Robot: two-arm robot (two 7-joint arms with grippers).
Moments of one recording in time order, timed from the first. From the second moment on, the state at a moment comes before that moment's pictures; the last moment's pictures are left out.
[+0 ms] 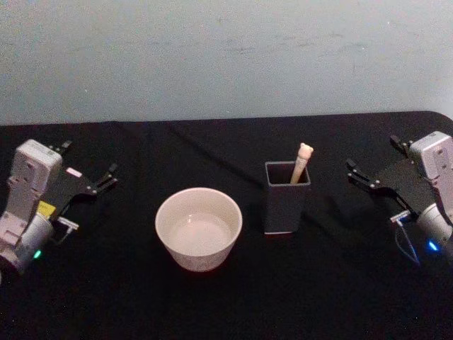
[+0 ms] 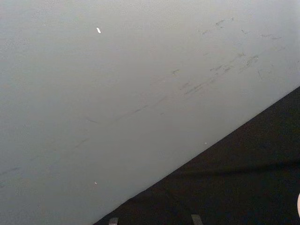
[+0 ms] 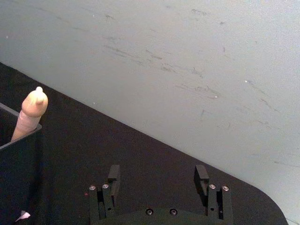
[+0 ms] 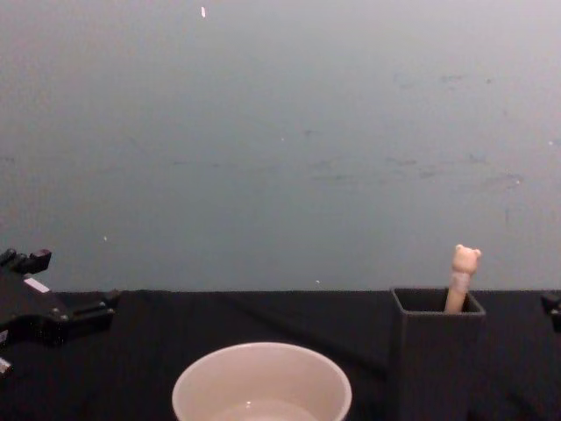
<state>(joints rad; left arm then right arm) -0.20 0.60 0.45 -1.41 -0.25 -0.12 0.03 0.19 0.60 -0.43 -1.42 0.25 -0.13 -0.03</state>
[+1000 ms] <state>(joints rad) -0.20 0.60 0.45 -1.41 -0.25 -0.12 0.03 0.06 0.62 -0.35 -1.60 0.45 -0.16 0.28</state>
